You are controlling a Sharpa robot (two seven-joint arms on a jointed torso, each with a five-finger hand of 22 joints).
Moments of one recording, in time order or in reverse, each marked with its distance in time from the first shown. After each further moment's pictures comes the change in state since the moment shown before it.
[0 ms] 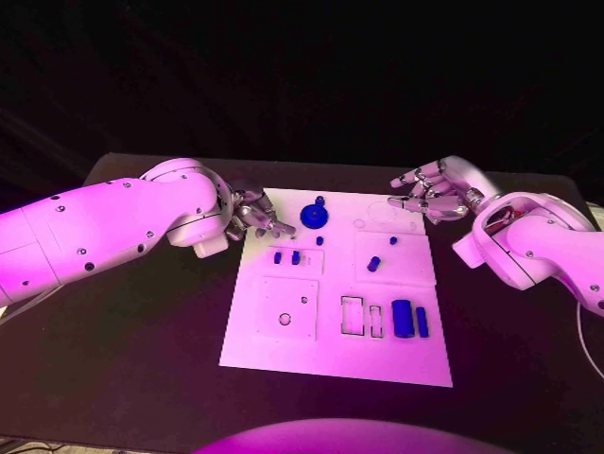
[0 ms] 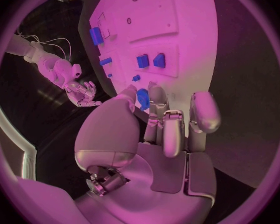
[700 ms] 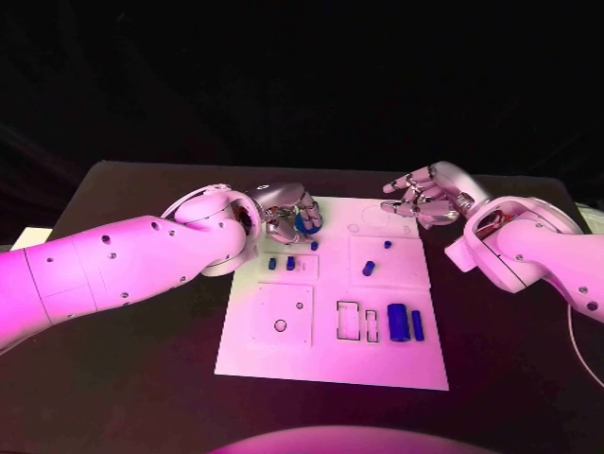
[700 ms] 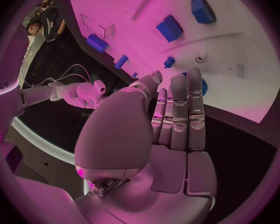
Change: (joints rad) left arm -0.060 0.107 -0.034 -0.046 -0.383 -0.251 0.419; left_hand 0.263 -0.117 0.234 -0.129 0.000 -0.021 0.076 -0.331 -0.300 -0.159 0.100 -0.515 -0.532 -0.153 0.082 -0.615 -0.563 0.068 -0.148 0.075 -0.524 -0.369; right arm -0.002 0.004 0.000 0.001 0.000 0.000 0.000; right_hand 0.004 0.004 0.000 0.000 0.004 0.000 0.000 0.000 0.000 0.000 0.000 -0.004 -0.006 0.000 0.000 -0.012 -0.007 0.000 0.000 0.000 -0.012 -0.009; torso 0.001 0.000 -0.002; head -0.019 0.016
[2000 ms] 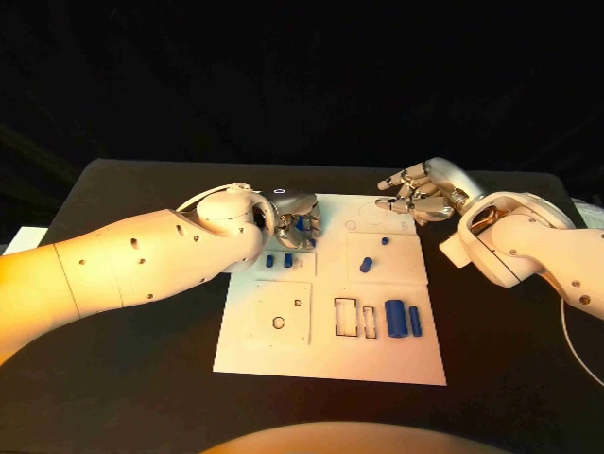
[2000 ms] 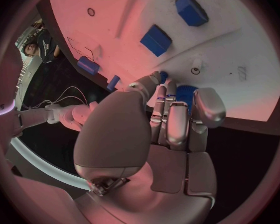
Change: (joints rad) left arm -0.008 0.086 0.001 -0.074 -0.170 0.127 -0.048; left_hand -0.023 0.007 0.031 -0.009 0.000 0.116 -0.009 -0.072 -0.059 0.128 -0.021 -0.060 -0.098 0.153 -0.014 0.469 0.412 -0.062 0.246 -0.023 0.531 0.395; right arm 0.000 0.007 0.000 -0.003 0.001 0.003 0.001; right_hand 0.000 0.000 0.000 0.000 0.000 0.000 0.000 0.000 0.000 0.000 0.000 0.000 -0.001 0.000 0.000 0.000 0.000 0.000 0.000 0.000 0.000 0.000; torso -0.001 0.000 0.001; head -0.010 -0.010
